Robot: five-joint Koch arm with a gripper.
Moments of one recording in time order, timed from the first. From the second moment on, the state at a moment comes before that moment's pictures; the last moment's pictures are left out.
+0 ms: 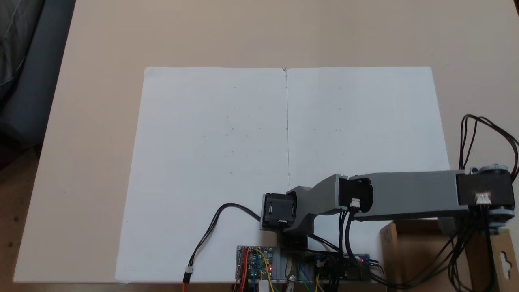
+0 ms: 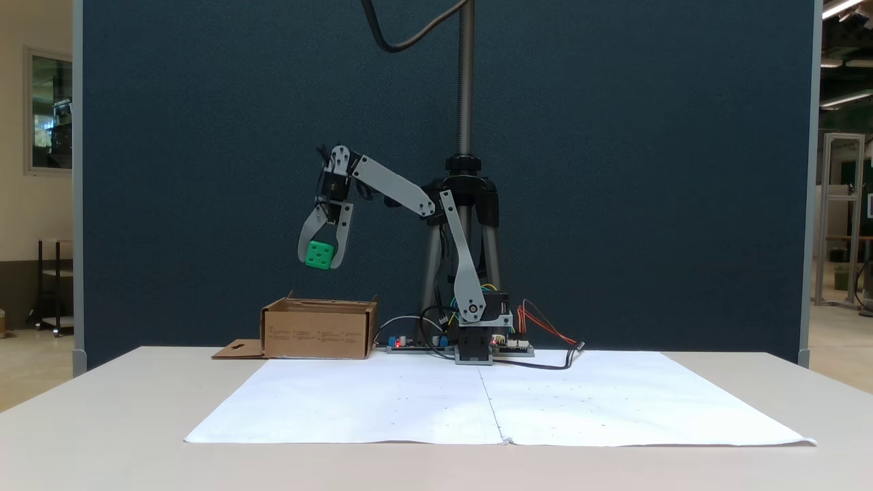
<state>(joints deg) 94.7 72.5 41.7 78.9 -7.7</state>
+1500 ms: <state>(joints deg) 99.3 72.0 54.1 69.5 -10.8</state>
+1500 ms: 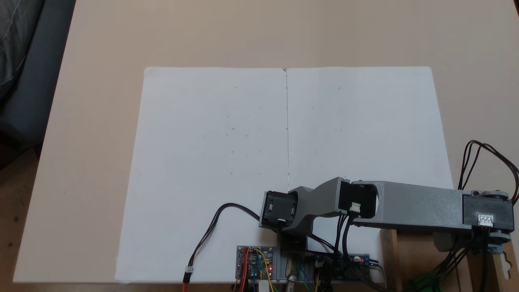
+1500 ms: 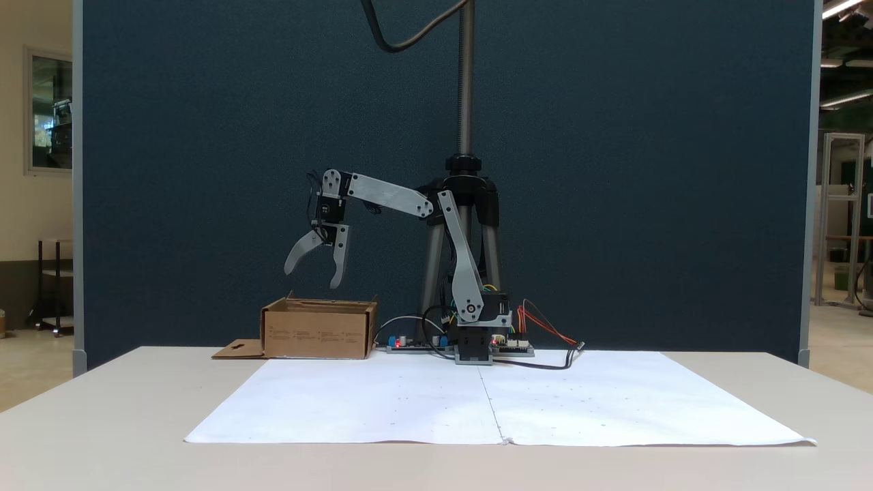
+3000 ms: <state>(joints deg) 7.6 93.7 77.4 27.7 2.8</state>
